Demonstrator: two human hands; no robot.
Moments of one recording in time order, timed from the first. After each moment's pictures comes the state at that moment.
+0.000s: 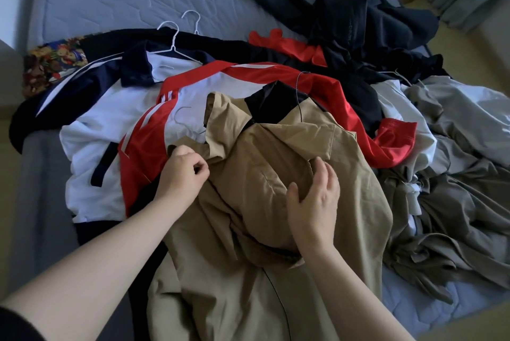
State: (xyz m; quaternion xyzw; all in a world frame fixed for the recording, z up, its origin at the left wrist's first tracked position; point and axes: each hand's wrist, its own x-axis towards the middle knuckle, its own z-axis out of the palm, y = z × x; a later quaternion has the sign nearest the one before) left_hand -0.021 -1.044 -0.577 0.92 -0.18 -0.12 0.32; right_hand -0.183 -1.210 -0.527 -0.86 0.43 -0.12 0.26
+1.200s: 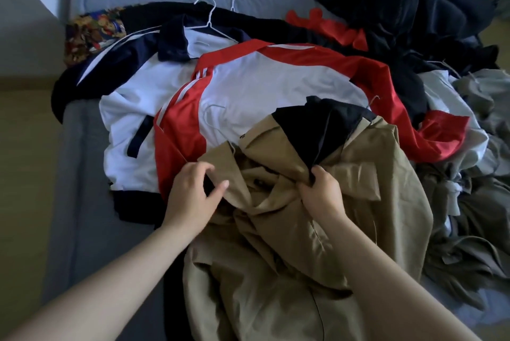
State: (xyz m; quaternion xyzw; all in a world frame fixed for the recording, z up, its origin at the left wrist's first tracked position) left_hand -0.078 -0.973 -0.585 0.91 -0.15 -0.12 0.36; right_hand -0.160 -1.201 -0.566 -0.85 0.40 0.10 0.32
